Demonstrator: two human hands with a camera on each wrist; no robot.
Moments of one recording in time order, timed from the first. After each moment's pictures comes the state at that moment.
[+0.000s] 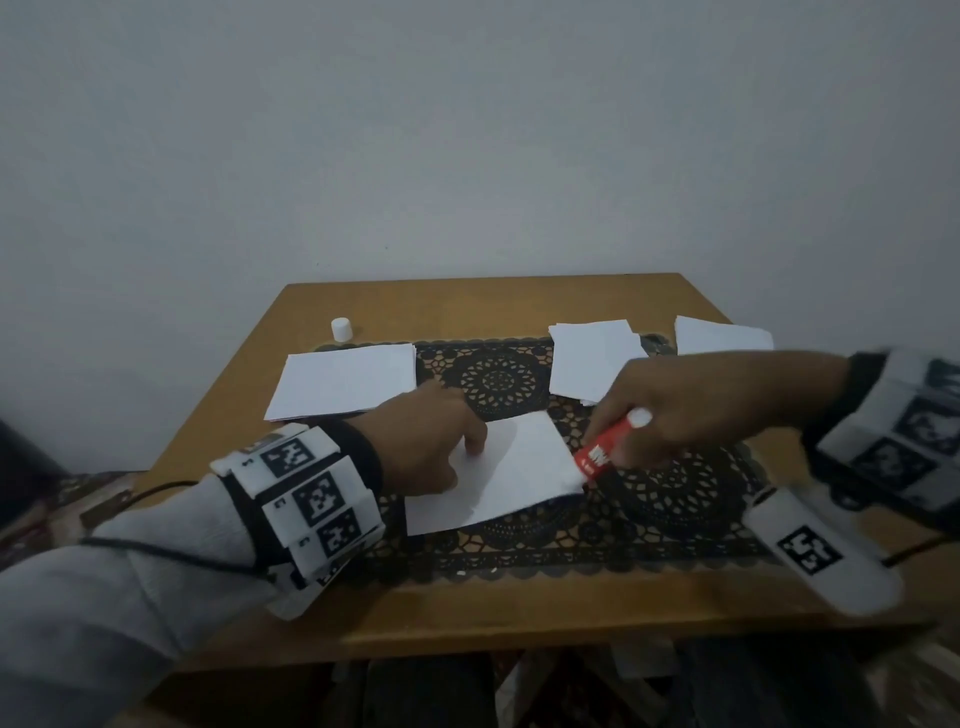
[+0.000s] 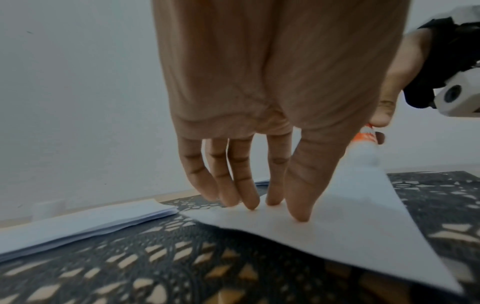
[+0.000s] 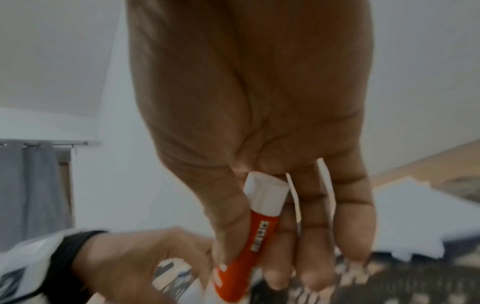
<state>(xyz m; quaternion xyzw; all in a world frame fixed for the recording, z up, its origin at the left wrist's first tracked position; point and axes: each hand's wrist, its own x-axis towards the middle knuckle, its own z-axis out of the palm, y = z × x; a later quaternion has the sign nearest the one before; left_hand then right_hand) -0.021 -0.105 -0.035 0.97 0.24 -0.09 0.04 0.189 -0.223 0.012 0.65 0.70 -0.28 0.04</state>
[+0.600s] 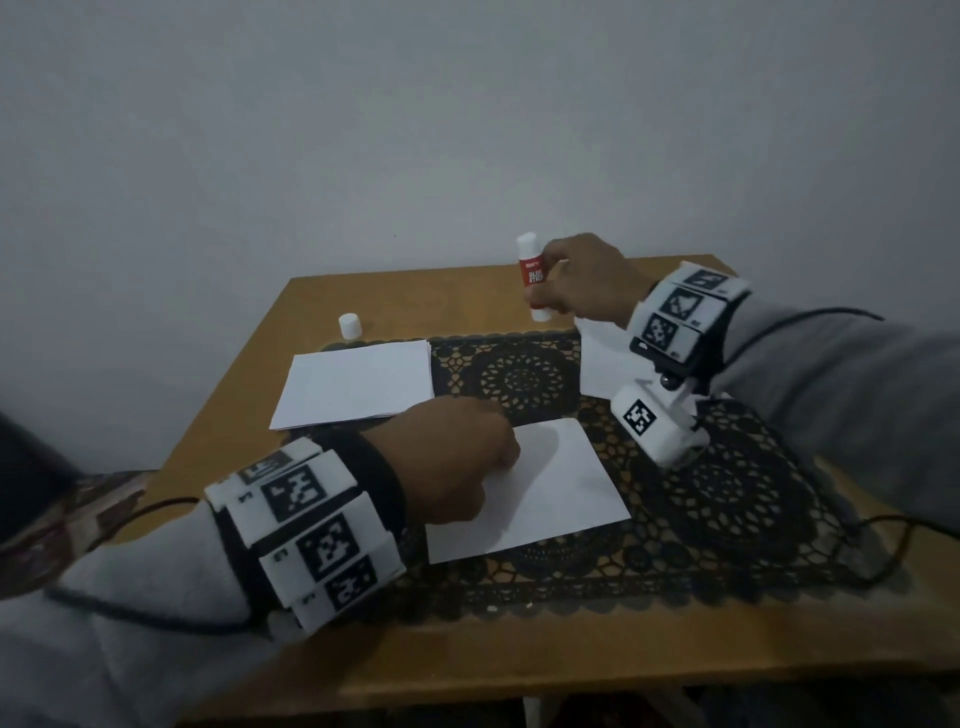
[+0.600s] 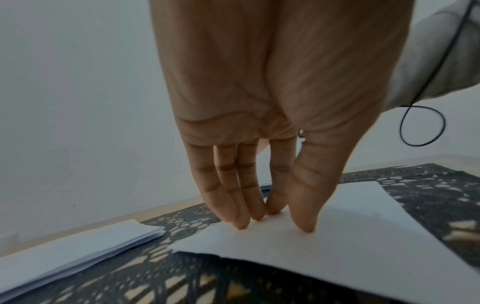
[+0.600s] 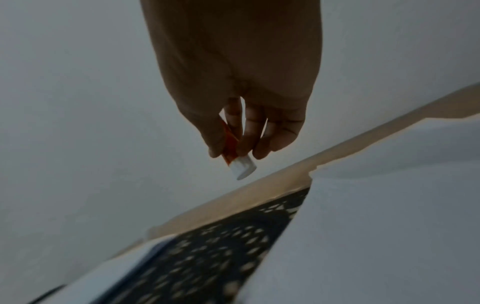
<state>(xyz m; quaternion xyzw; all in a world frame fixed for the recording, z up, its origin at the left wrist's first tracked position) -0.017 -0.105 -0.031 0.98 0.19 -0.11 0.02 0.205 -0.068 -0.020 0.75 0.56 -0.12 -0.33</state>
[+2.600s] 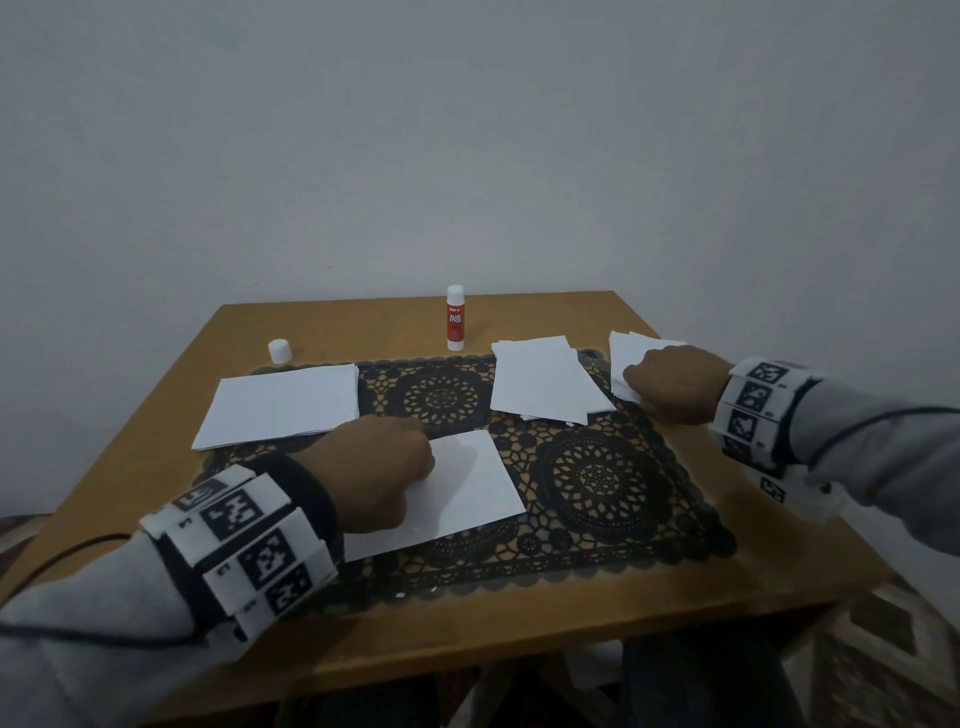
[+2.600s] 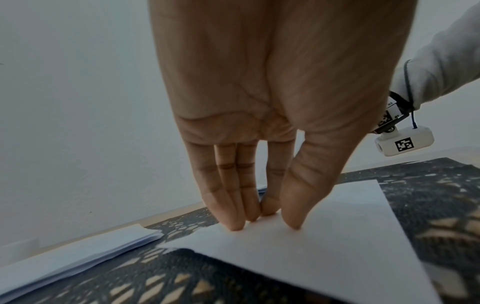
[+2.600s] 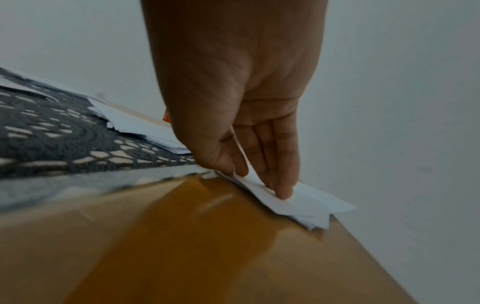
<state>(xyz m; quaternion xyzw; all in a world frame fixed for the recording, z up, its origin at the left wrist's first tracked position) -0.013 -0.122 -0.034 0.97 0.21 -0.11 -0.05 0.315 -0.209 -0.048 0.75 0.59 0.13 0.26</state>
